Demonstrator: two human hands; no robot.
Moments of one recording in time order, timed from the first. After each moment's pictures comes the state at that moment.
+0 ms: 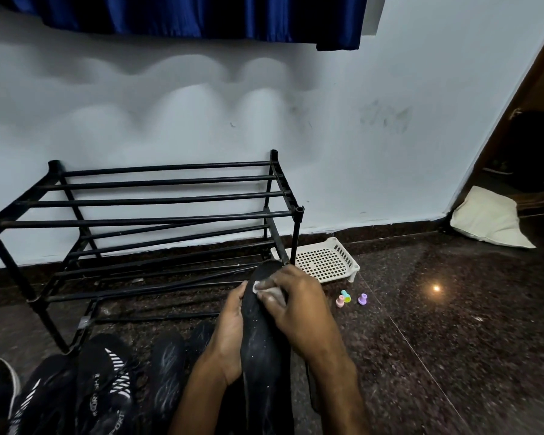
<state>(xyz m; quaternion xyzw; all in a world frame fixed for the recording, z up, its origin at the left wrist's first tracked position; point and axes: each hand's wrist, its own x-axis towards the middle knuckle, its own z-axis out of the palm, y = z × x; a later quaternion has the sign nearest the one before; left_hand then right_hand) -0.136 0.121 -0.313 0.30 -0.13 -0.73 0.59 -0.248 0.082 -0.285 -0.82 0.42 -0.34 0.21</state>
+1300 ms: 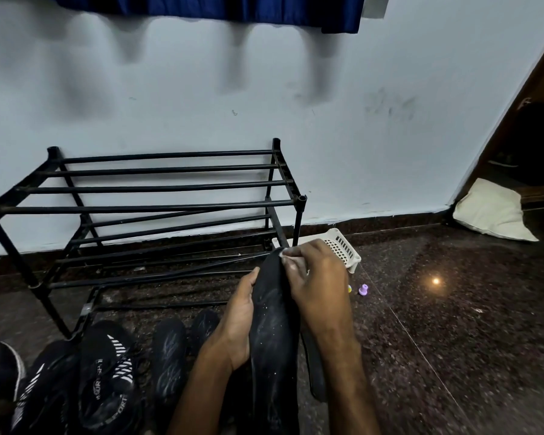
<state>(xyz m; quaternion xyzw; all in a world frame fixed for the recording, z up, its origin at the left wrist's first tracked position) -0.140 0.115 -0.320 0.33 -0.16 -0.73 0.58 -0.253 0.071 -0.279 -0.76 0.48 -0.42 0.12</state>
